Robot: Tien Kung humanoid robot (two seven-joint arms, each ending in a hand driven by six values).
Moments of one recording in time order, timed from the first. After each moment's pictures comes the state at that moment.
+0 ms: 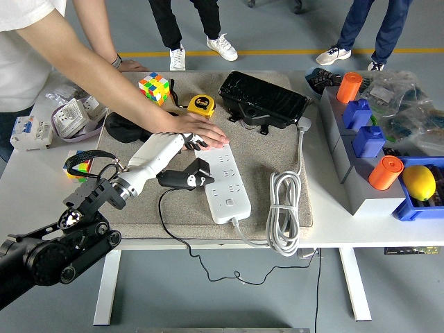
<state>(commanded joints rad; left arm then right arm) -0.49 0.26 -0.68 -1.09 1.85 0.40 -0.15 -0.04 -0.22 0.90 0.38 -0.50 -0.13 0.18</state>
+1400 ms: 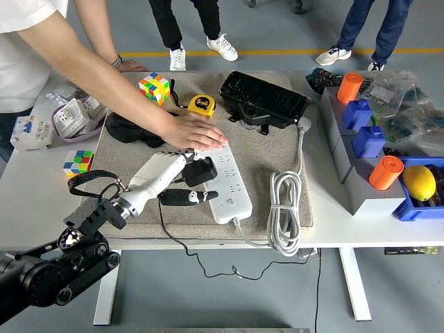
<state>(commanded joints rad) -0.44 0.27 -0.64 -1.13 1.87 0.40 -0.13 -0.04 -0.22 0.90 0.38 -0.49 -0.13 0.19</state>
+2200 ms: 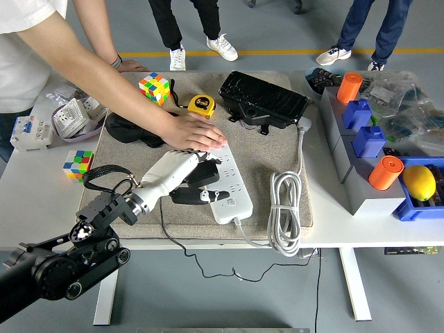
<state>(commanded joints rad) -0.49 0.23 -0.60 -1.10 1.86 0.38 -0.11 -0.04 -0.22 0.90 0.38 -0.49 -0.13 0.19</state>
